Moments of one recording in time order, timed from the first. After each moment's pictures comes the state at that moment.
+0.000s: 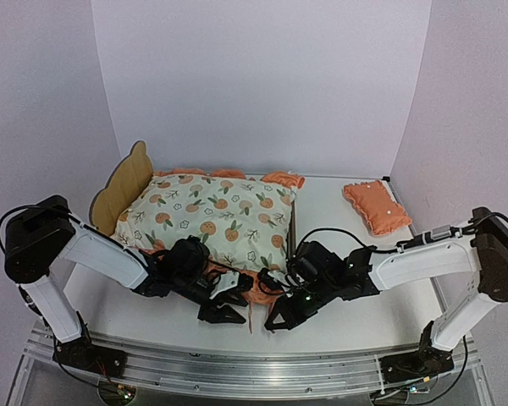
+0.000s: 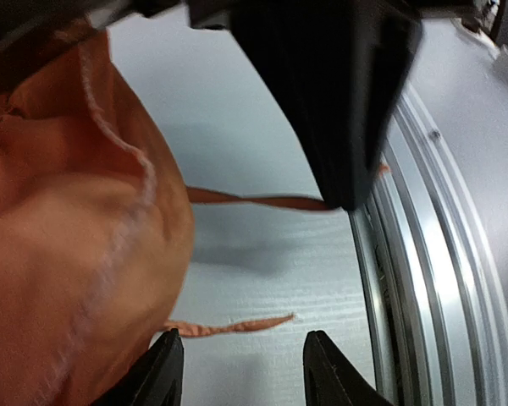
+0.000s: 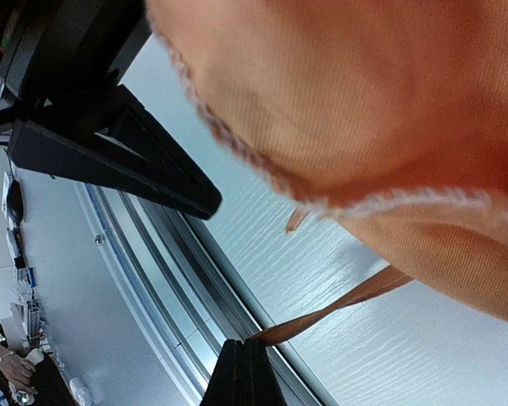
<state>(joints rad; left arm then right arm) -0.98 1.70 0.67 0.31 0.62 0.38 1.09 1.60 0.85 -0.21 -0.43 0.56</state>
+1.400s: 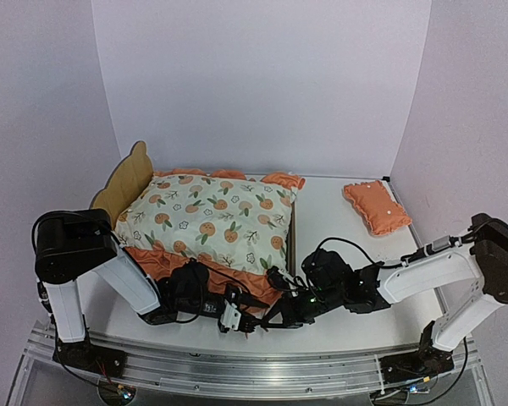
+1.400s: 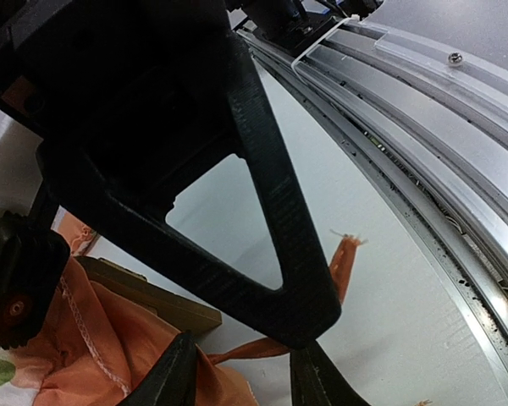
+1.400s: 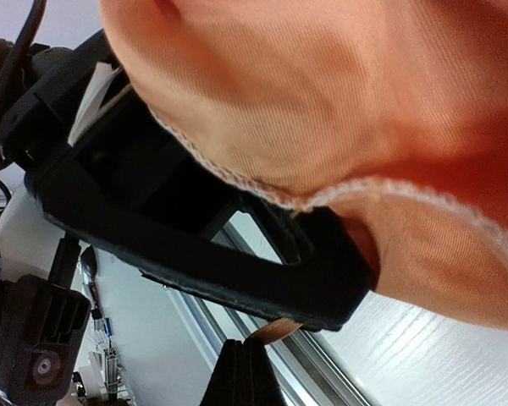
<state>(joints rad) -1.12 1.91 0.57 1.03 0.45 0.91 1.09 1.56 0.66 0.19 -0.46 0.89</state>
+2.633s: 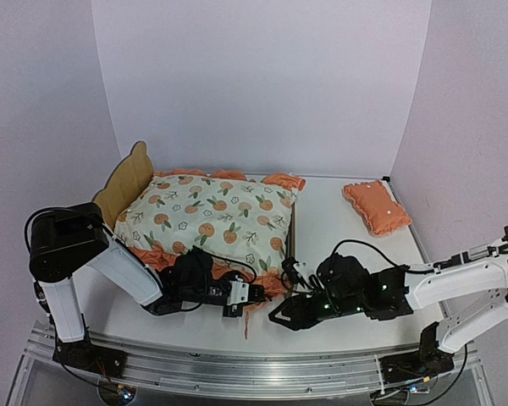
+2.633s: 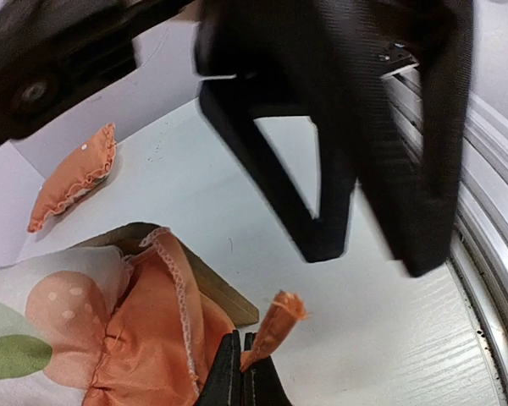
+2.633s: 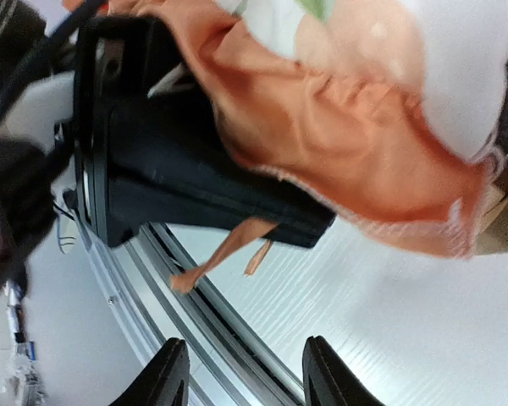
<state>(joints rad) -1.08 1.87 0.65 0.93 0.42 0.61 1.19 1.35 0.62 0.03 -0.10 0.73</state>
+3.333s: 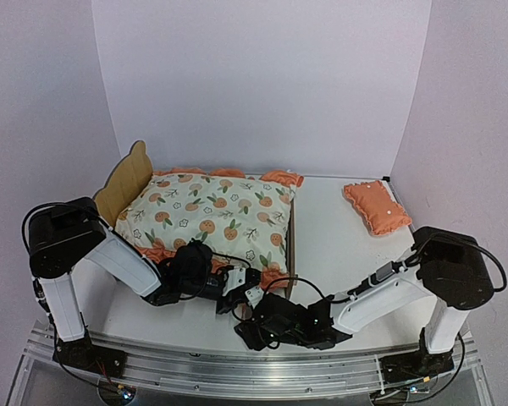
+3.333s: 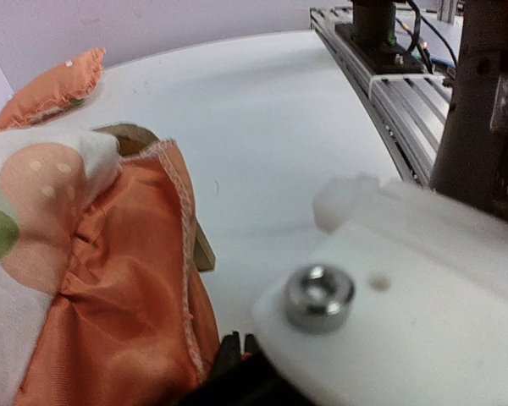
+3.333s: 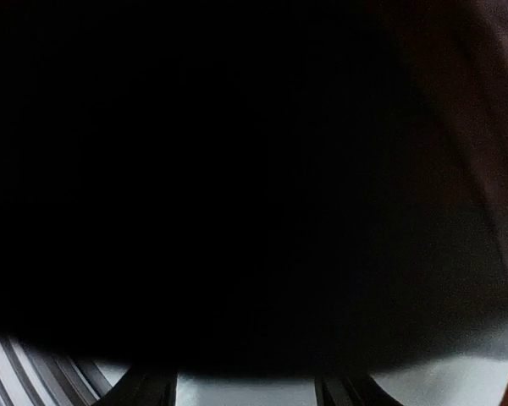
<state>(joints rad) -1.01 1.86 0.67 0.77 0.50 0.41 1.37 1.87 0.84 0.21 0.30 0.61</state>
